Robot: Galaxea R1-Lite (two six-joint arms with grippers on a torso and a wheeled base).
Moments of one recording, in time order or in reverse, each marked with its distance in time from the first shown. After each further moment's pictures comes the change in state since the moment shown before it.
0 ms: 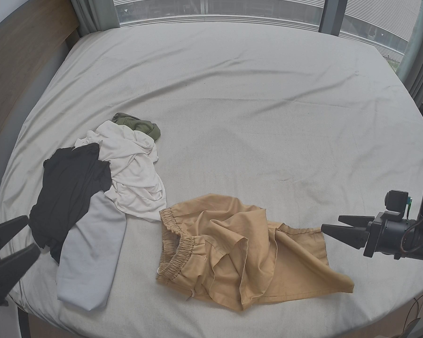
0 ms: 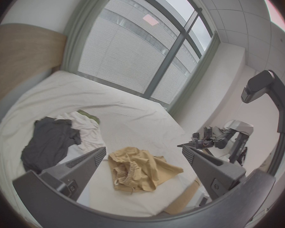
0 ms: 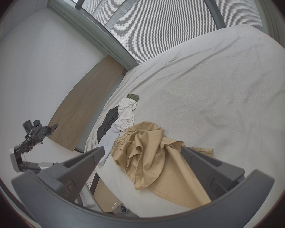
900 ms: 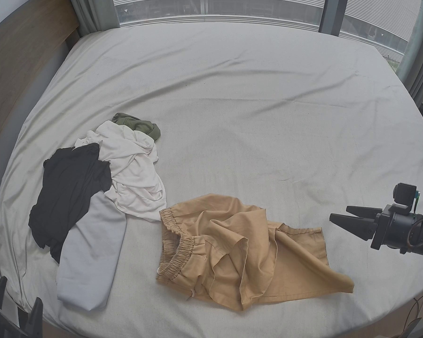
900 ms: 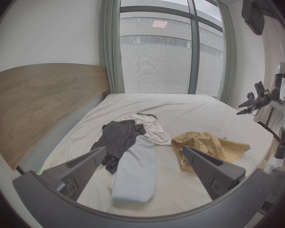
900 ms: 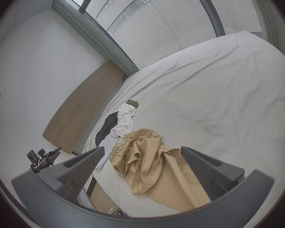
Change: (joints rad) left arm 0.119 -0.683 0.345 0.235 0.525 0.284; right arm -0.053 -0.039 -0.011 0.001 -0.009 -0.012
